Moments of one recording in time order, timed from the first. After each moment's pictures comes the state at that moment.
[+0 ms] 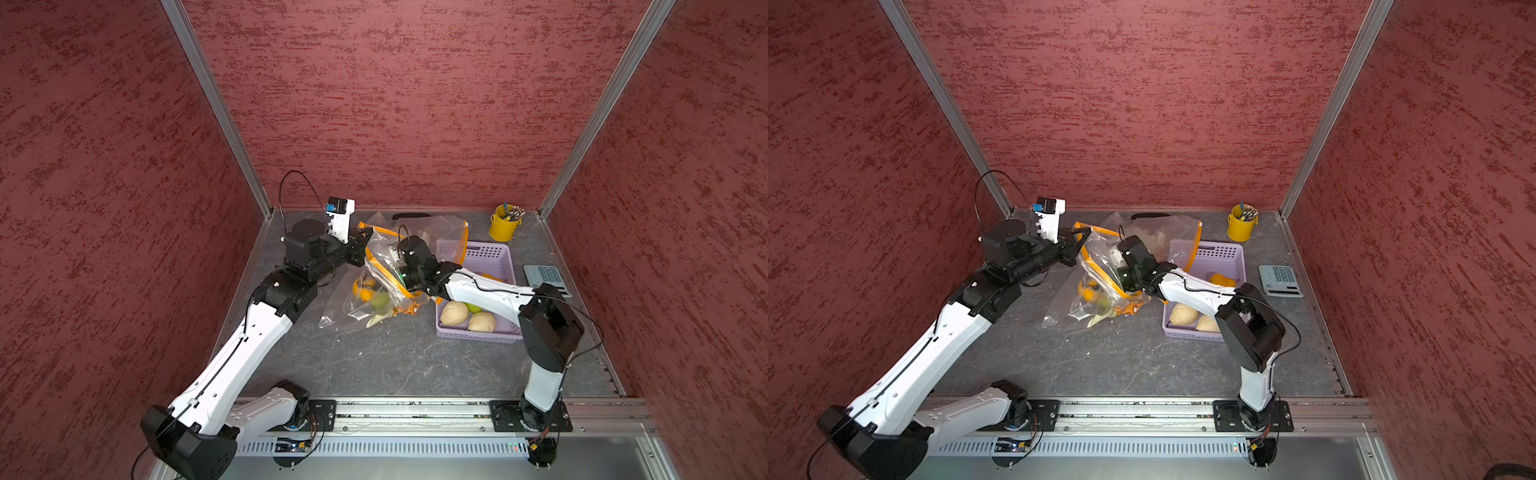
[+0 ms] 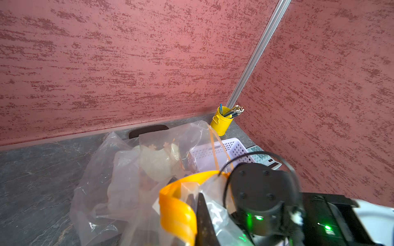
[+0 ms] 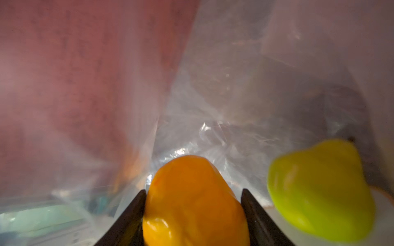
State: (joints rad) left arm -0.43 1.05 1.16 -0.31 0.21 -0.28; right arm 0.77 1.89 1.38 -0.13 -0.51 0.71
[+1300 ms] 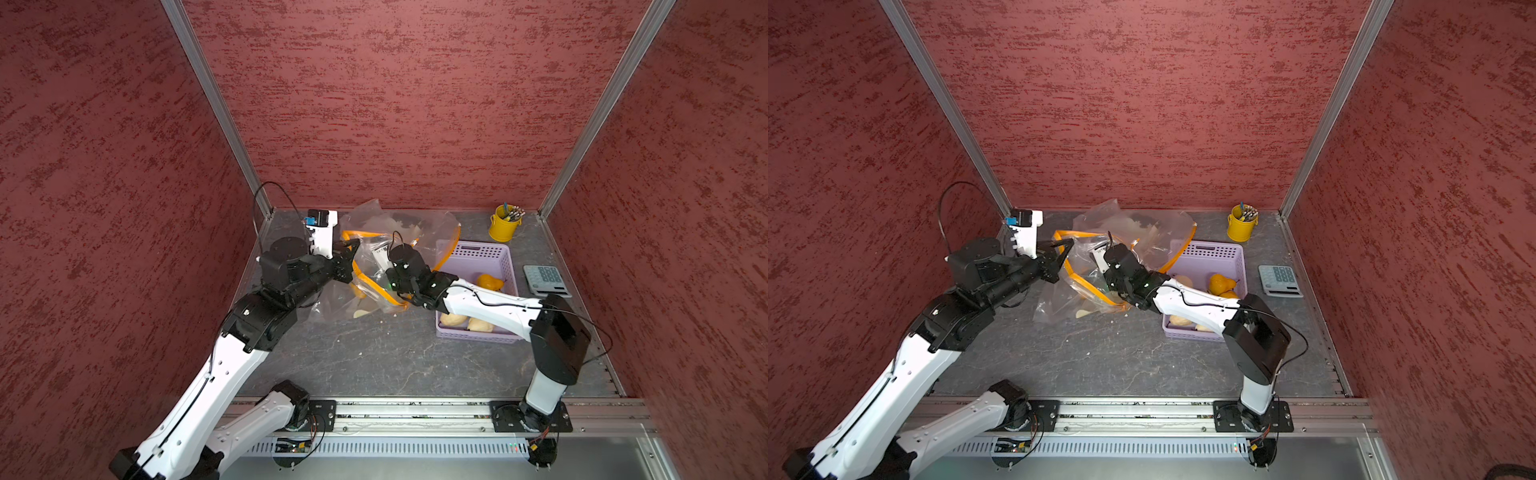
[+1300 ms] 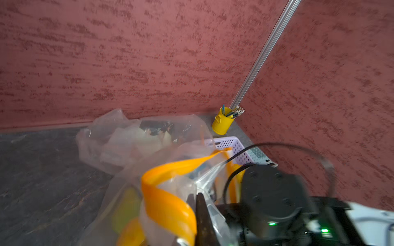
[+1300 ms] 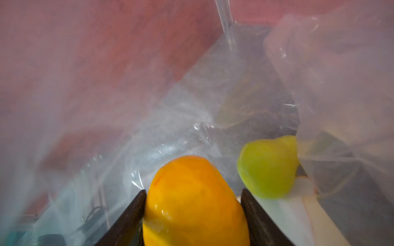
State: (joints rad) left arm -0.51 0.89 1.21 -0.49 0.08 -0.32; right arm 0.90 1.83 1.30 0.05 -0.18 0.42
